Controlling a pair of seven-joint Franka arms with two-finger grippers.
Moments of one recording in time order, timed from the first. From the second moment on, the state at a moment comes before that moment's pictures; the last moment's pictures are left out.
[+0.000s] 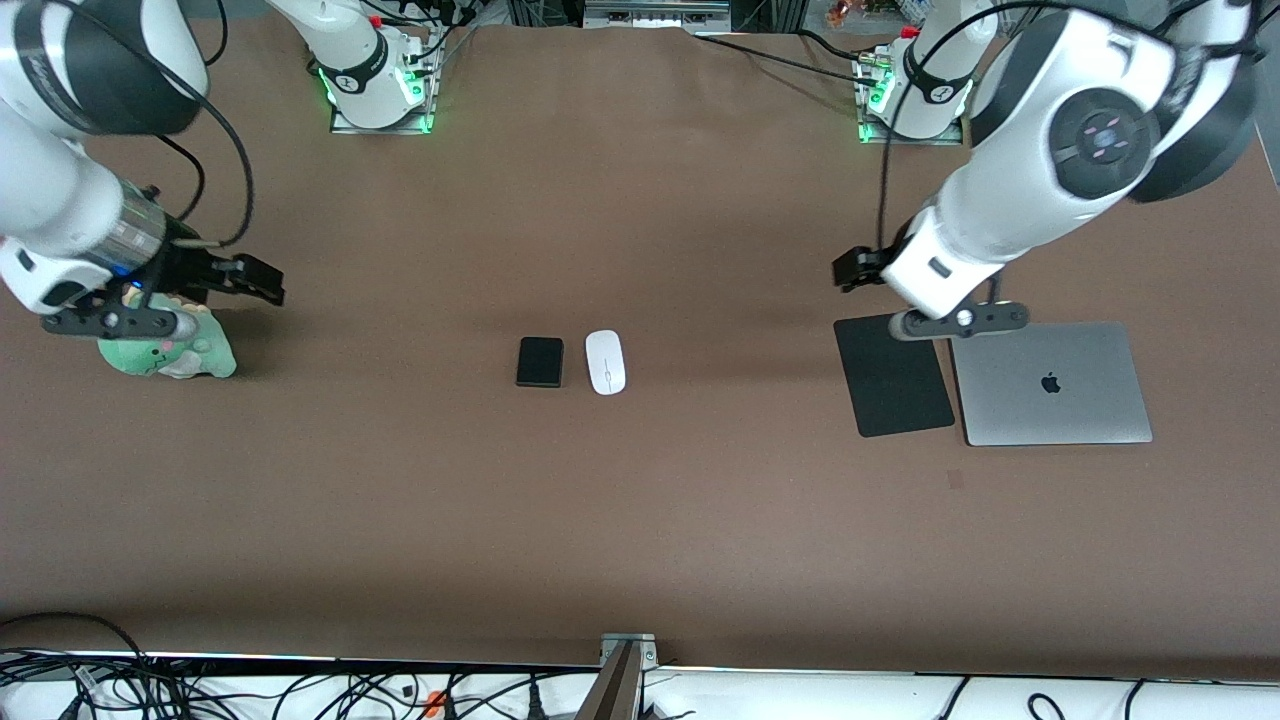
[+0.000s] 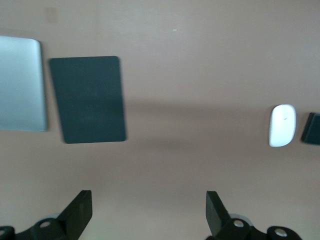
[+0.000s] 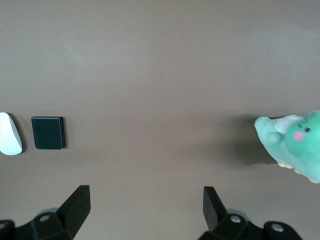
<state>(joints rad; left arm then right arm) -0.07 0.28 -0.37 -1.53 -0.05 1.67 -0.56 0.04 0.14 0.09 -1.70 0.02 1.77 0.15</state>
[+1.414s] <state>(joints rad) -0.50 0.73 -0.29 -1.50 -0.06 2.28 -0.73 0.06 0.24 0.10 -1.70 0.02 1.86 0.20</state>
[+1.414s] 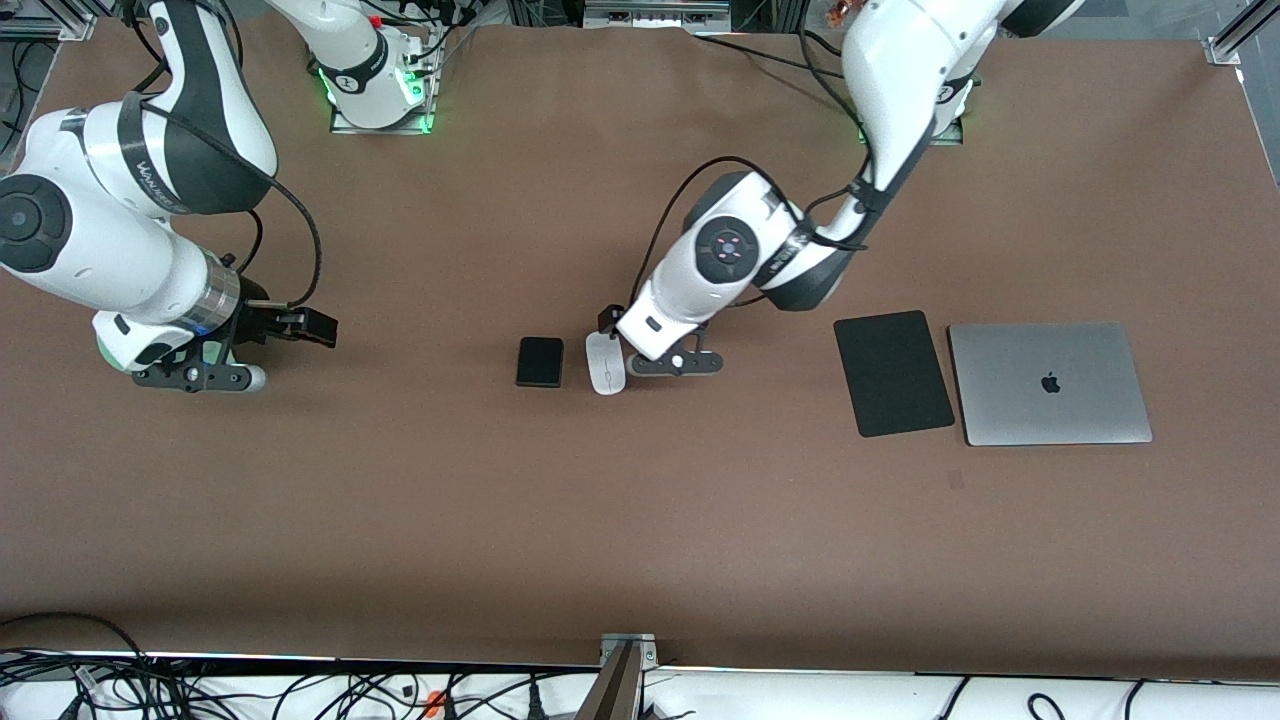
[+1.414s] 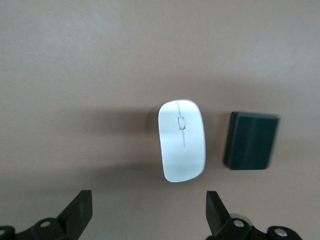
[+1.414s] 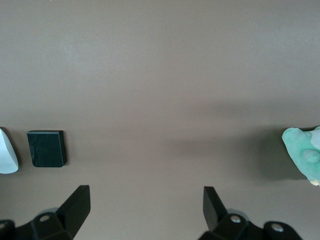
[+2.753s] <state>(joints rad) -0.68 0.98 -0.17 -1.25 -0.04 2.38 -0.78 0.06 0.24 0.10 -1.70 0.02 1.87 0.20</state>
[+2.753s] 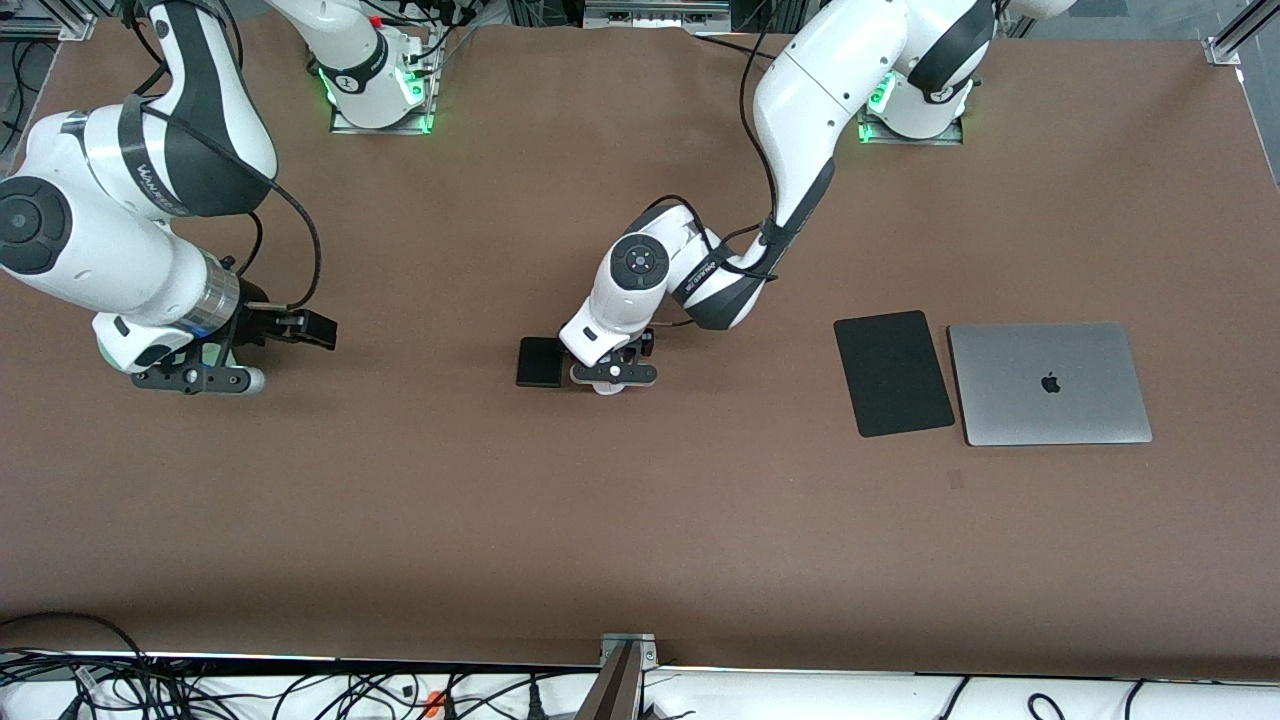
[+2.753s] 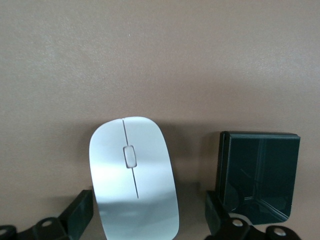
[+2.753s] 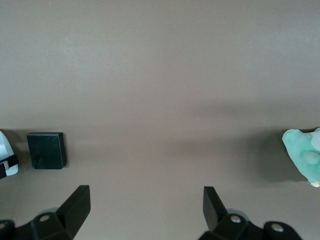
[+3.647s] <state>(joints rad) -0.62 0.96 -0.15 -1.24 -0.01 2.32 -0.75 0.06 0.24 0.10 -1.70 0.02 1.87 0.20</state>
